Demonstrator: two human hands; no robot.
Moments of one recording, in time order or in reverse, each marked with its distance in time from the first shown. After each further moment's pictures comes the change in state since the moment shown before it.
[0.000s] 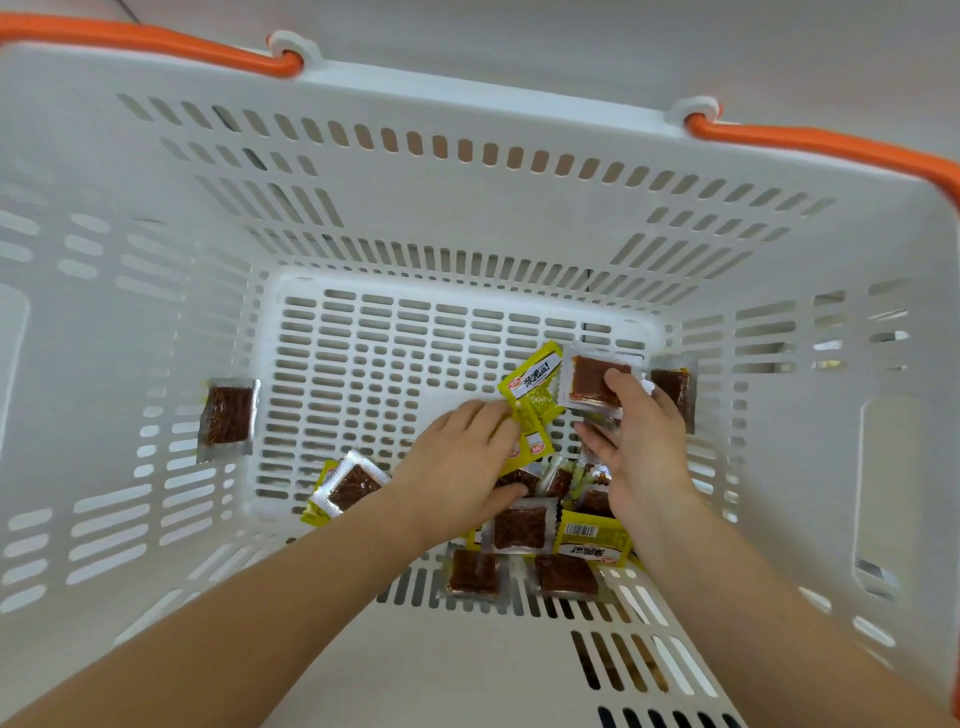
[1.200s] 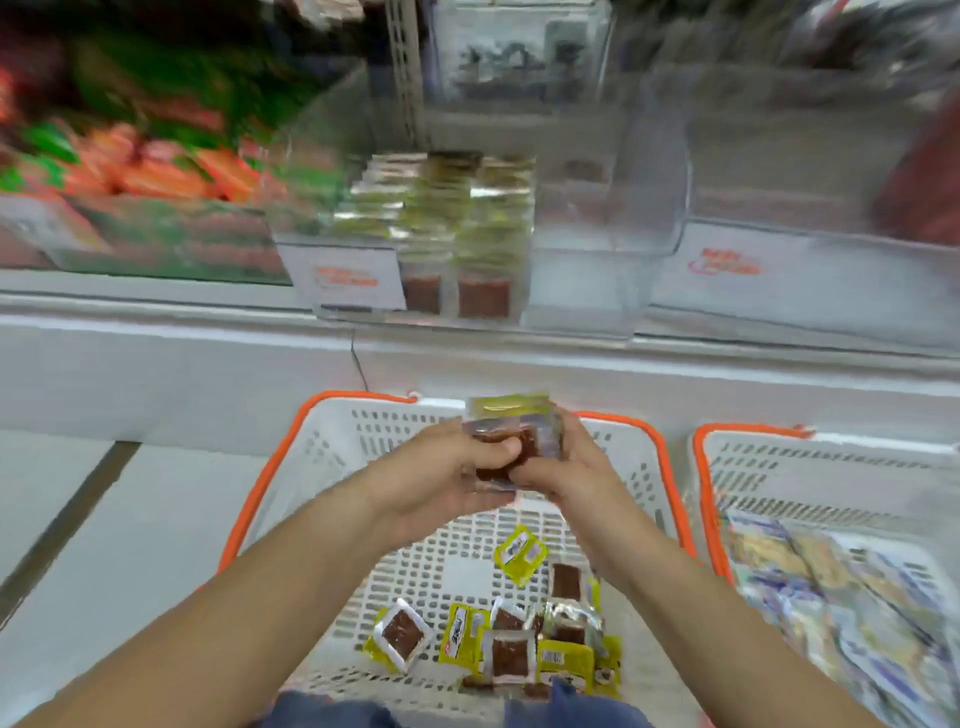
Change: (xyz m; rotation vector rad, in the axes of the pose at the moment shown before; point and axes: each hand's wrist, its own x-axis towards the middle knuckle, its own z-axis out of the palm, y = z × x) left_hand -0.075 0.134 -0.305 -1.576 0.116 -0.361; right_hand -0.243 -0.125 -0.030 -0.354 -0.835 -0.678
